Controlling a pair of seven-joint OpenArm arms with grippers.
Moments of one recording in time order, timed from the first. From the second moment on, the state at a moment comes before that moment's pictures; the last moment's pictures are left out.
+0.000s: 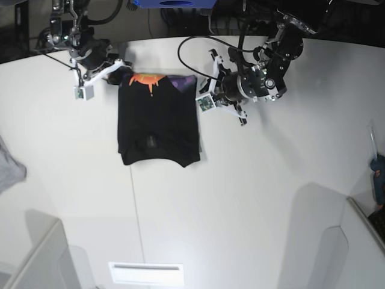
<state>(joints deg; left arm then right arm) 6.8 -17.3 22.9 100.9 -8.9 -39.6 48.1 -29.8 9.2 7.7 105.6 32.6 4.2 -45.1</state>
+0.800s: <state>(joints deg) 38.2 -32.1 10.7 110.7 -7.7 -39.2 2.2 -42.0 13.2 15.1 113.3 30.5 7.7 -34.6</state>
